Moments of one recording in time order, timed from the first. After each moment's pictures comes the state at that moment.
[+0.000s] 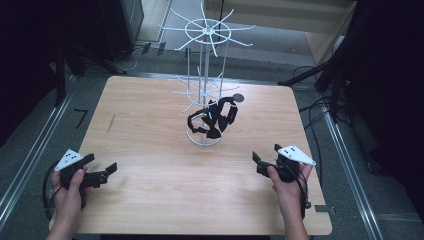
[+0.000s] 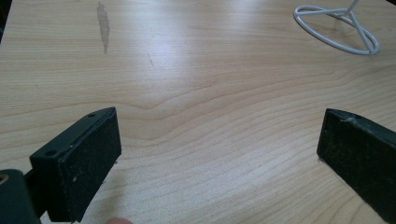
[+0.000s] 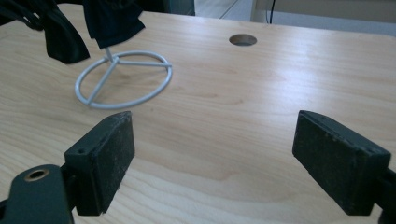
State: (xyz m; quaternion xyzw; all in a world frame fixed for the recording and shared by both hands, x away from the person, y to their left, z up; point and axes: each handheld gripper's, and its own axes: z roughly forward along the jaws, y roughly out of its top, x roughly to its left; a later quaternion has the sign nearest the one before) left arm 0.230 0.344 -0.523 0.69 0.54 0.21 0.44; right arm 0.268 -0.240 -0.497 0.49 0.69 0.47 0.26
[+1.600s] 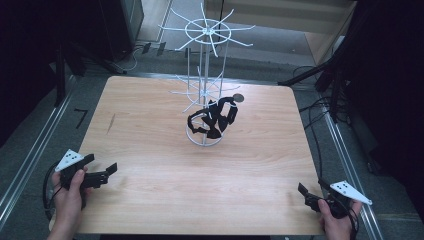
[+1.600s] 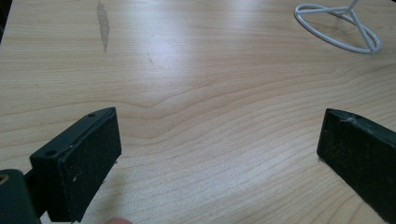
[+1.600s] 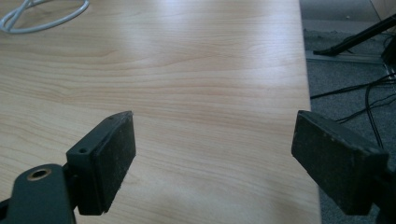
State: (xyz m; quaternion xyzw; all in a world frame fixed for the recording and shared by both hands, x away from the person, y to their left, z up) left arm 0.229 0.343 -0.523 0.69 0.54 0.21 0.44; right arm 0.196 -0.382 -0.551 0.55 0.67 0.45 0.24
